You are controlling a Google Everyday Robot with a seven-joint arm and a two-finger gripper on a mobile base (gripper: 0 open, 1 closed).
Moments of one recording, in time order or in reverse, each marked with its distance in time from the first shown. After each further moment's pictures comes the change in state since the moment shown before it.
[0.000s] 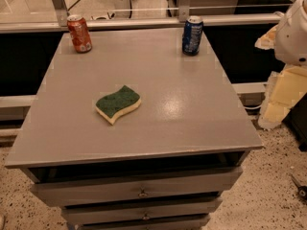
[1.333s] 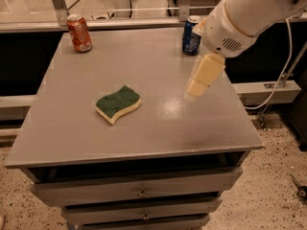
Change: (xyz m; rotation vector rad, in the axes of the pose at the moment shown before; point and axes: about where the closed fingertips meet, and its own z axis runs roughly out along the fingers) arm -0.121 -0.053 0.057 0.054 -0.293 -0.057
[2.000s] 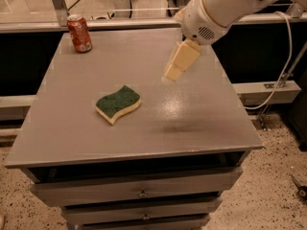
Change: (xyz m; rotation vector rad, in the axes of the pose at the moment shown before) arm -0.049 -0.036 0.029 0.025 -0.127 -0.012
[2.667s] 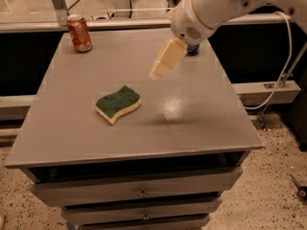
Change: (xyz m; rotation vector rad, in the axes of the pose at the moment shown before) arm -0.022 -0.013 0.025 0.019 -0.069 0.021
